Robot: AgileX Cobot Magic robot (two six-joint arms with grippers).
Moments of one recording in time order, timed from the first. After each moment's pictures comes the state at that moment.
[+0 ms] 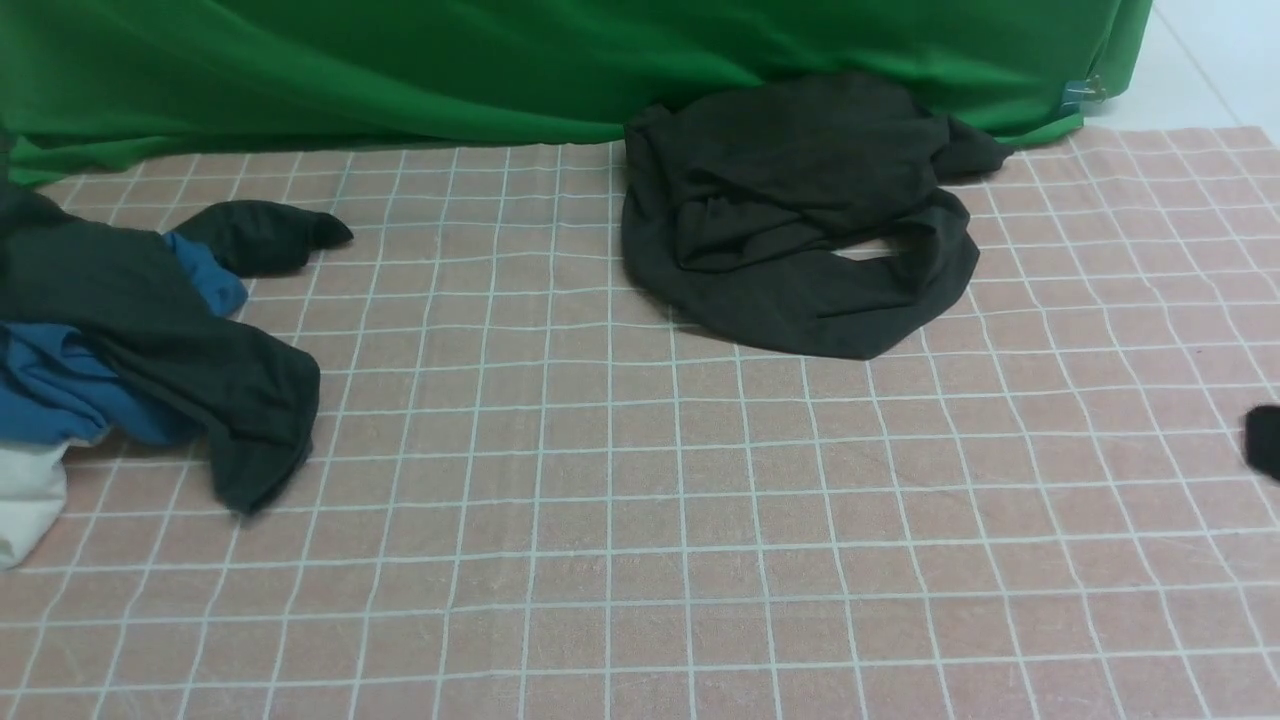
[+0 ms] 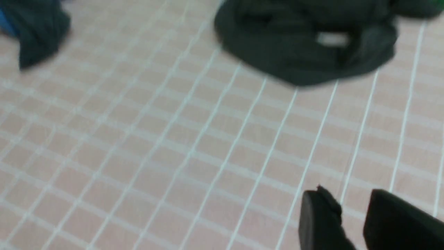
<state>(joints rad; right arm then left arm) 0.26 0.76 -0.77 0.23 0.84 -0.16 0.54 1.90 -1.65 -0.28 1.04 0.36</state>
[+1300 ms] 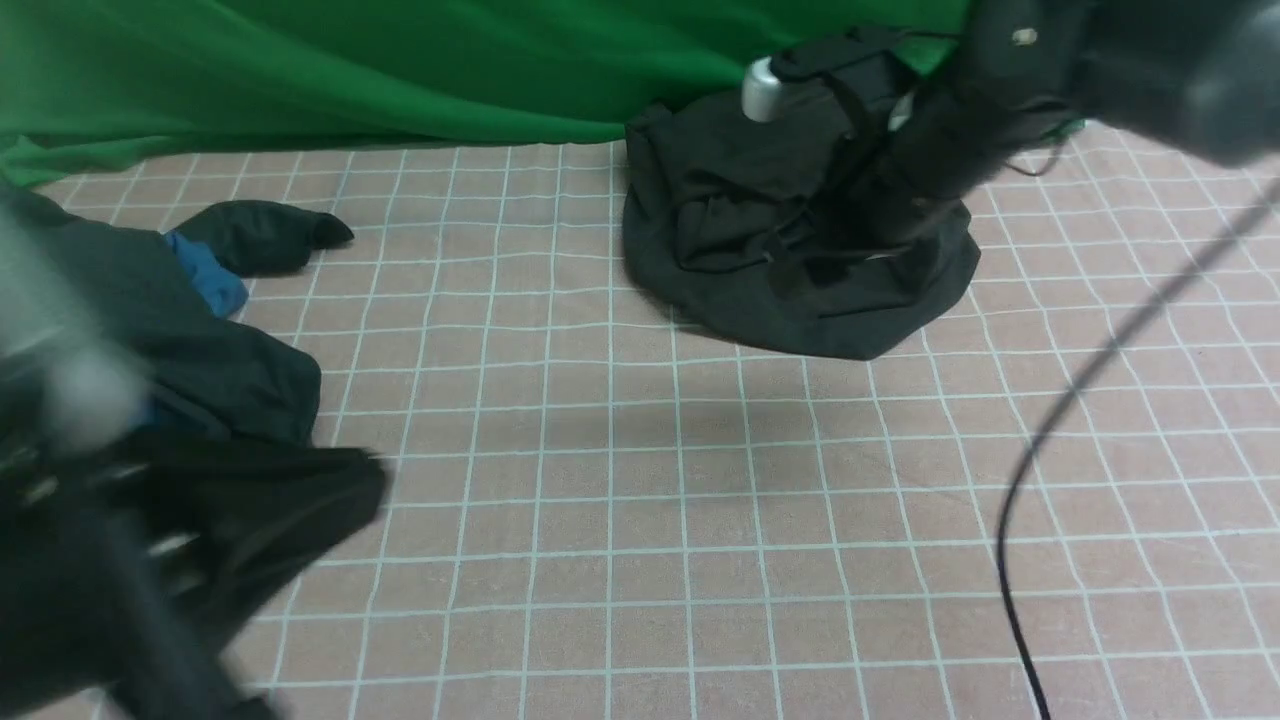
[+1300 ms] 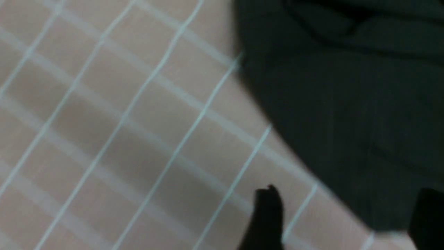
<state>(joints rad) 0.37 2.07 -1.75 0.18 0.89 -0.22 -0.58 0.57 -0.62 -0.15 0.57 0.26</state>
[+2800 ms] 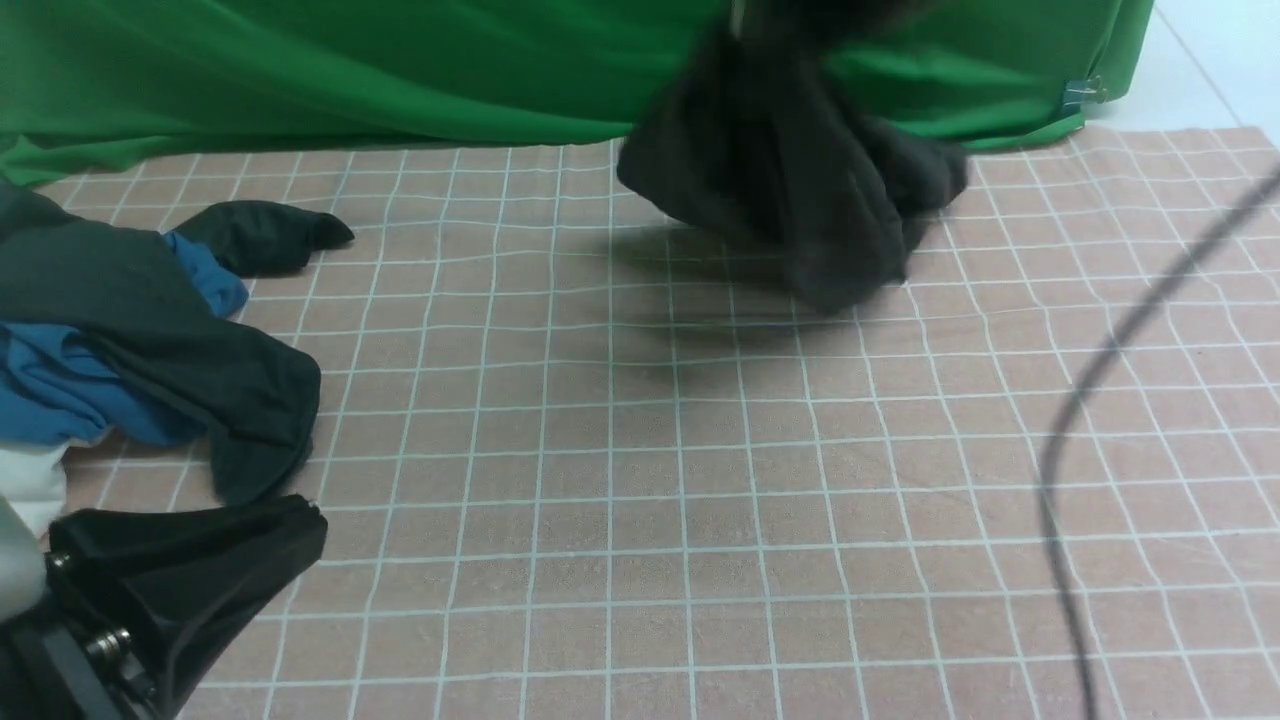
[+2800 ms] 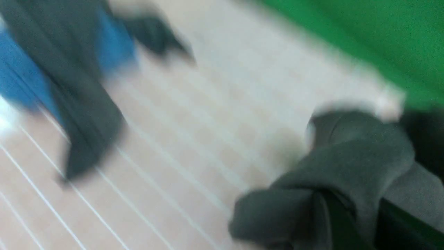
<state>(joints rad) 0.36 1.80 -1.97 0.46 0.94 -0.37 -0.58 0.46 -0.49 -0.08 0.46 0.24</state>
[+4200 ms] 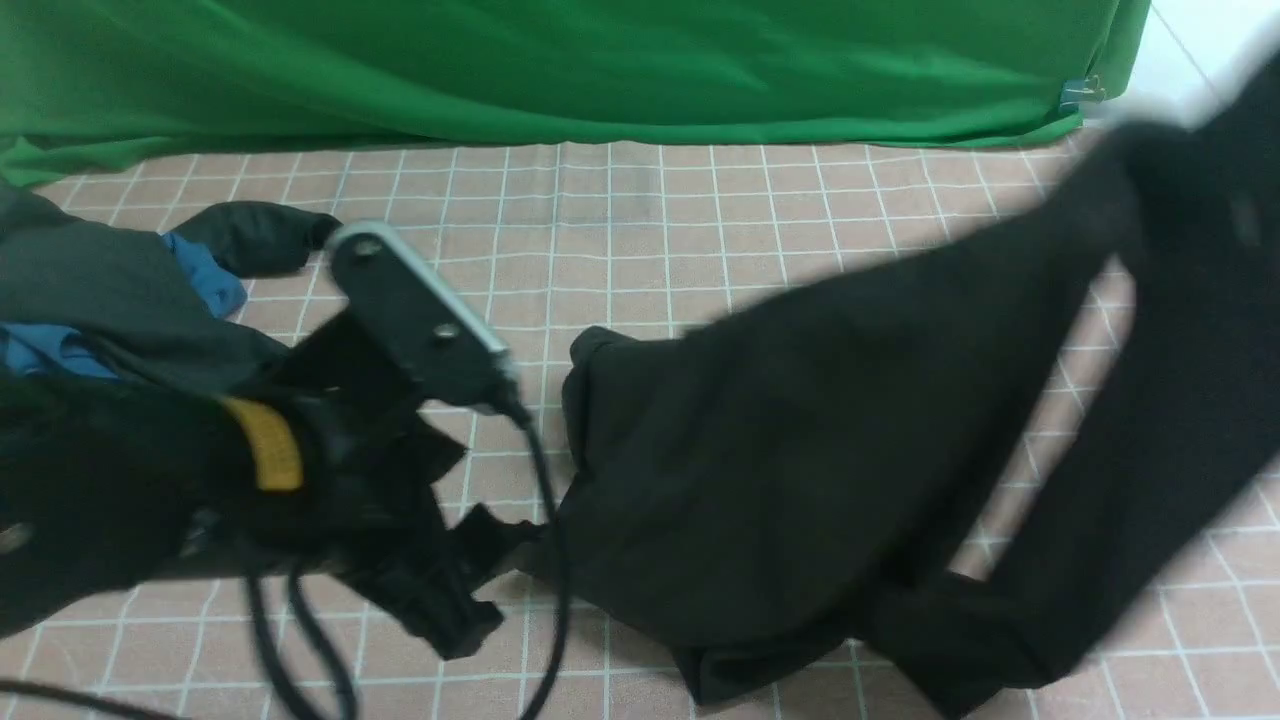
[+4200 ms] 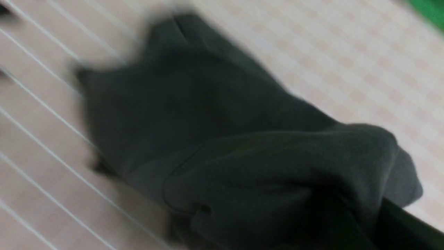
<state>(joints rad) 0.37 1.18 -1.33 -0.02 1.23 -0.23 -0.58 1.16 -0.77 -0.05 0.61 0.37</state>
